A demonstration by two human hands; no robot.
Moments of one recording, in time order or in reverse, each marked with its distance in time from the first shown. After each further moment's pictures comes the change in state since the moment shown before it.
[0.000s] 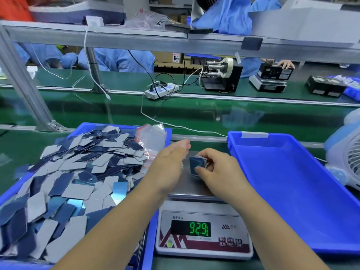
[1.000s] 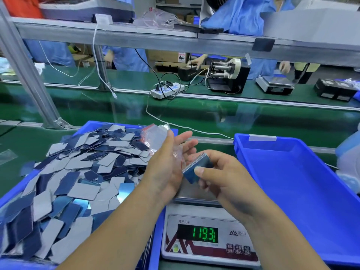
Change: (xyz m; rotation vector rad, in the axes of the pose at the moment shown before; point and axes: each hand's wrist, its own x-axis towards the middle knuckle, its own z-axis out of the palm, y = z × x) left_hand 0.020 -0.001 -0.009 -0.561 0.026 -0.097; right_hand -0.016 -0.035 -0.006 0.953 -0.270 0.145
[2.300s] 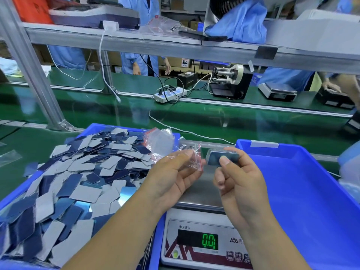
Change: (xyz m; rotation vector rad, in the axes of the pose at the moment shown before) left_hand -0.007 -0.003 -0.006 -0.137 -0.087 -0.100; right_hand 0.000 0.008 -0.004 0.412 0.322 -0.194
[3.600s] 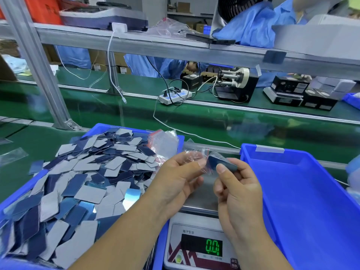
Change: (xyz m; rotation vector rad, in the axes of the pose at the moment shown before) left_hand -0.010 0.002 0.005 0.104 -0.034 0.025; right_hand -0.002 0.024 0.006 -0.049 0.150 -0.097
